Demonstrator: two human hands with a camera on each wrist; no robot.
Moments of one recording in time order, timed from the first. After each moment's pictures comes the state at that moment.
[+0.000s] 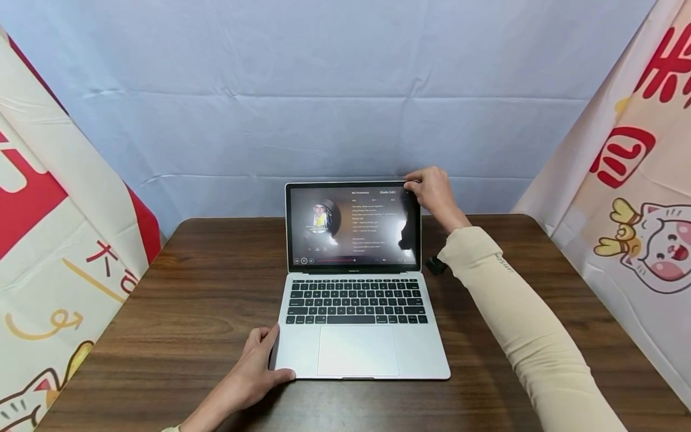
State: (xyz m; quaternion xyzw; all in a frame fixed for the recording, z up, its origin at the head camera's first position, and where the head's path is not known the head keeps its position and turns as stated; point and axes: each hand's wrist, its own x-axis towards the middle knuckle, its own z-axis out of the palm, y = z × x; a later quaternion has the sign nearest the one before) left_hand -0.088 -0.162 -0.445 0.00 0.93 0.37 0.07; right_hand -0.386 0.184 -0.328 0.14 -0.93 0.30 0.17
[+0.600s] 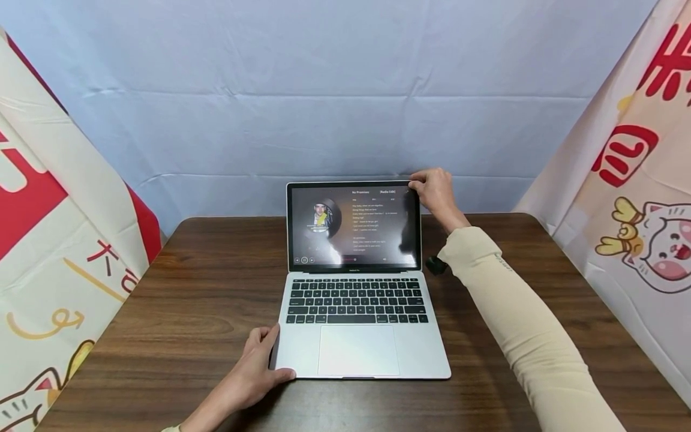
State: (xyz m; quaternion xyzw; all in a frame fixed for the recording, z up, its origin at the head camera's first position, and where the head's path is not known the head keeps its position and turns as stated) left_hand -0.090 -0.163 -0.445 0.00 0.93 0.36 0.07; right_hand -0.395 0.188 -0.341 0.12 -0.91 0.34 0.21
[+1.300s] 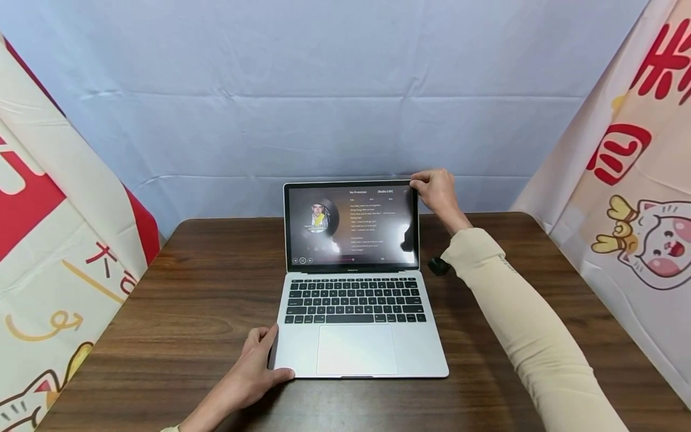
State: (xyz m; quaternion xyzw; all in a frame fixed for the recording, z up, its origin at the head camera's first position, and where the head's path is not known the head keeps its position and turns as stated) left_hand -0.092 -0.164 -0.446 0.00 0.93 0.36 0.07; right_hand -0.389 0.197 -0.341 0.09 -0.90 0.37 0.19
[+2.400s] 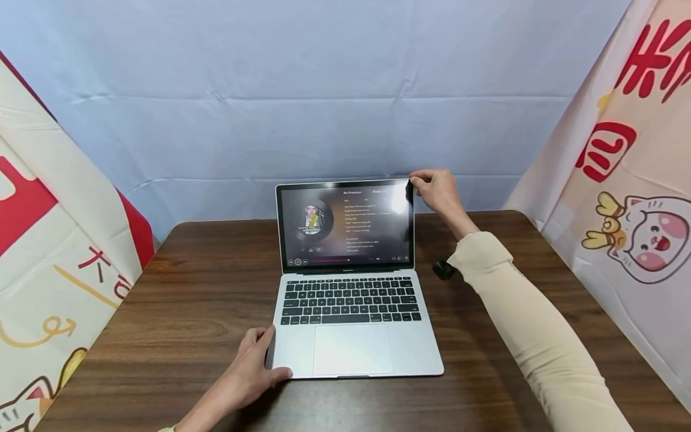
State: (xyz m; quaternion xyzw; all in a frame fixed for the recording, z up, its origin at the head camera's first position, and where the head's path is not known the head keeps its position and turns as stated) left_hand -0.092 -0.162 -0.438 0.00 0.94 0.33 0.07; right_hand -0.367 0.208 -0.330 0.08 -0.89 0.41 0.16
